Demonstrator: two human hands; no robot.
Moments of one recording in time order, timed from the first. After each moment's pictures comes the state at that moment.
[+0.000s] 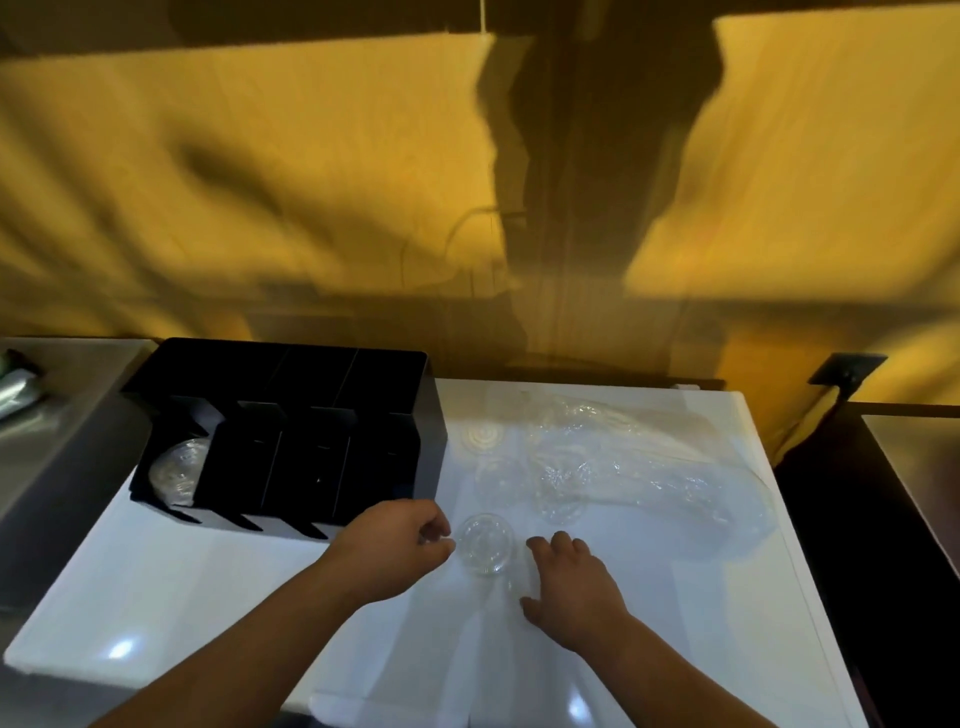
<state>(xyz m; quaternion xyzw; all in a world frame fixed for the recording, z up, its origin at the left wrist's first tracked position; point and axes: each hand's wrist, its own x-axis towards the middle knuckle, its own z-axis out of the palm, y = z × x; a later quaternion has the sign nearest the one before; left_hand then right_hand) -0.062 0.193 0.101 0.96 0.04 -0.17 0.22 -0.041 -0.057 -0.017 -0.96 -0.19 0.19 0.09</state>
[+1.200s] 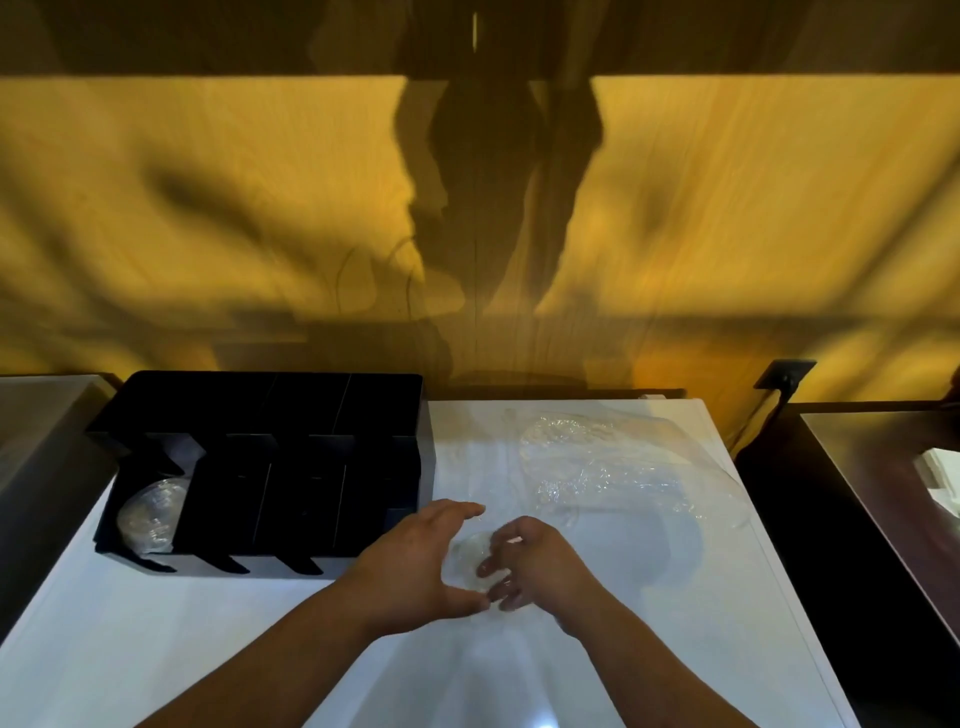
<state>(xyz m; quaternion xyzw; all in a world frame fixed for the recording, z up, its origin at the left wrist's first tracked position) -0.061 0.202 0.097 0.95 -0.10 -0.17 0.25 -0.035 0.001 0.073 -0.72 0.13 0.32 0.60</state>
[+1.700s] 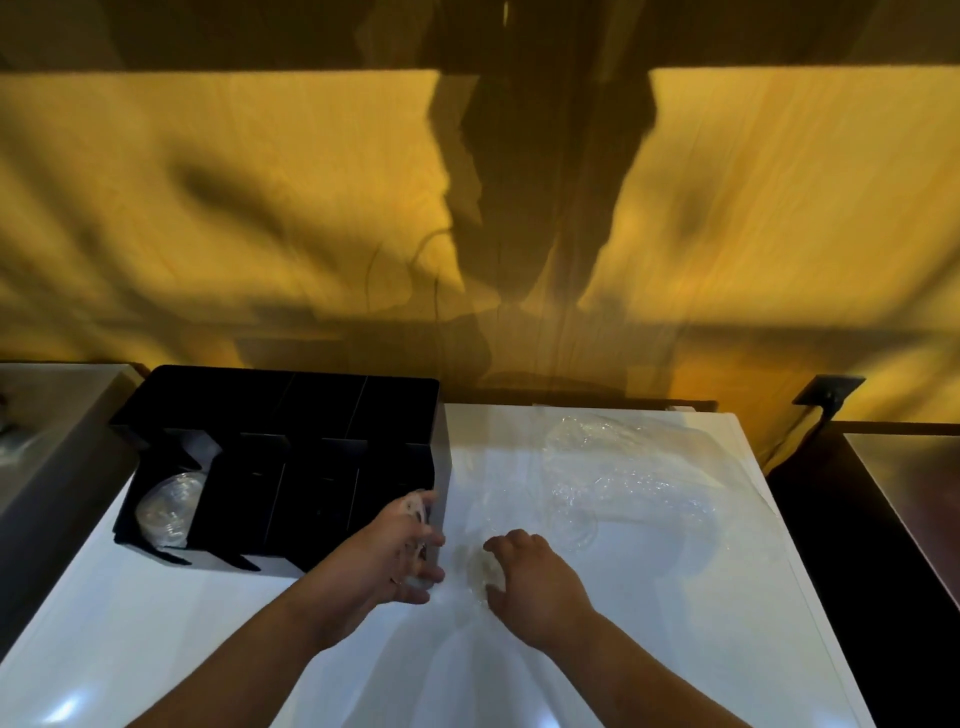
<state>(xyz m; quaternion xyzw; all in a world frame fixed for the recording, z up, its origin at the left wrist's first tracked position) -0.056 0.222 0.124 0.73 0.19 -0.24 0.61 -0.022 0.010 0.017 -0.95 -0.20 0.17 0.17</state>
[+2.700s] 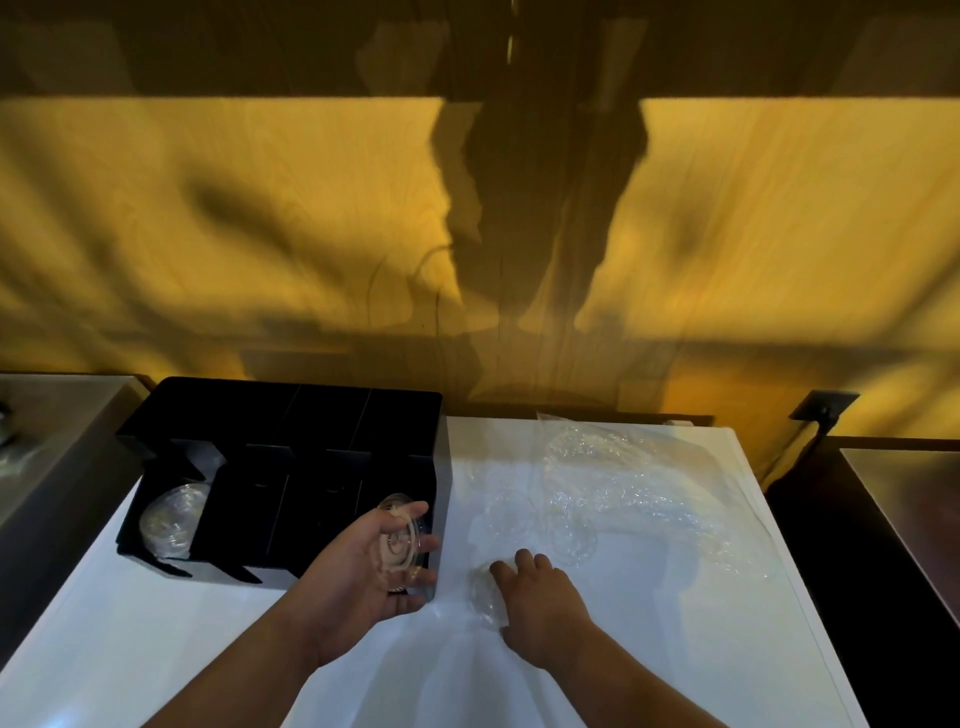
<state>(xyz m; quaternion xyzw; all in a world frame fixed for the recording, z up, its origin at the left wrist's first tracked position) -0.066 0.241 0.120 0.55 0.24 -0.20 0.77 -0.019 0.010 0.001 -0.95 -0.24 0.22 0.01</state>
